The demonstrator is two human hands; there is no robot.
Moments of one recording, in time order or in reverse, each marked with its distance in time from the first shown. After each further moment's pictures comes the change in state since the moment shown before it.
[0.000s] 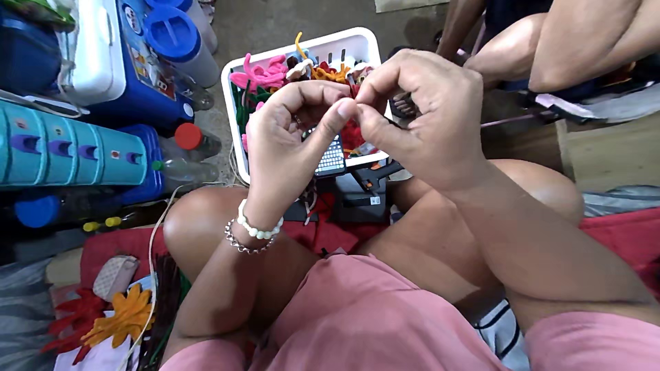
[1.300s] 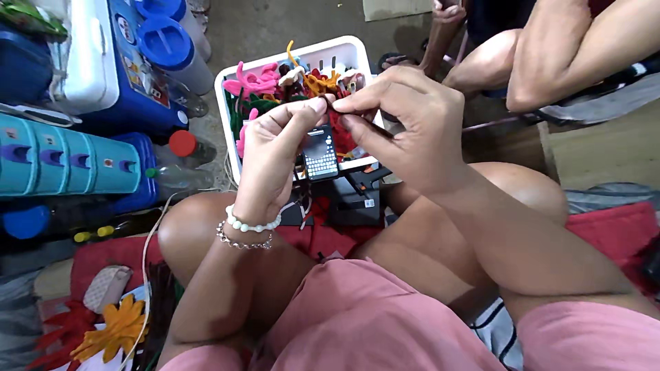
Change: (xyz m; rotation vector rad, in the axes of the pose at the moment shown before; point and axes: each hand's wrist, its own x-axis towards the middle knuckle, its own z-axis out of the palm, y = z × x) left_hand -0.001 0.001 0.002 -0.407 0.089 -0.475; right_hand -0.010 0.003 -0.002 -0.124 0.028 -0.083
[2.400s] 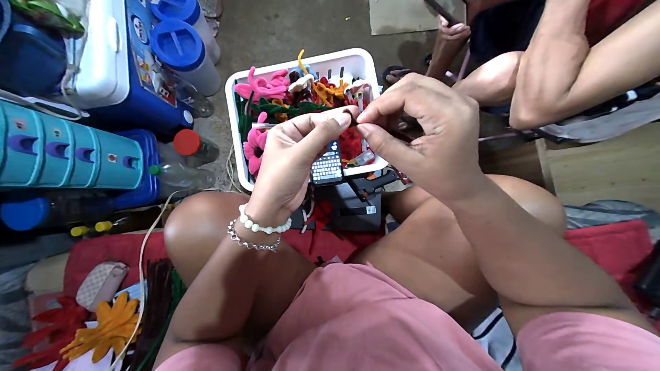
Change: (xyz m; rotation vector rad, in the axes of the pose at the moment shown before) left_hand -0.008 0.003 -0.001 -0.097 -0.088 -0.026; right_hand 0.005 -0.003 -0.008 0.073 -0.059 0.012
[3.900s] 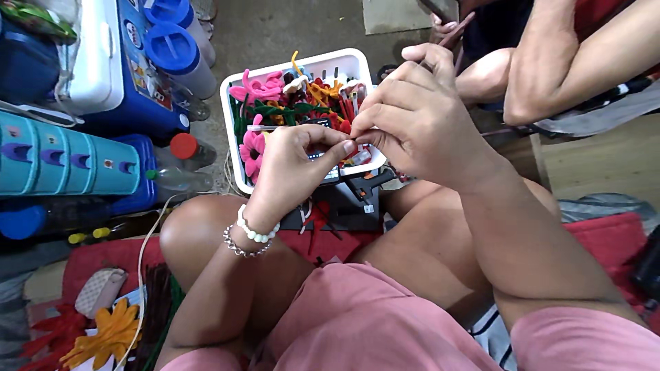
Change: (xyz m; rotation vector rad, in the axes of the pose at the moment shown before) left_hand 0.009 -0.002 -0.007 0.765 -0.122 0.305; right_hand 0.006 0.020 -0.013 -0.298 -0.213 -0.233
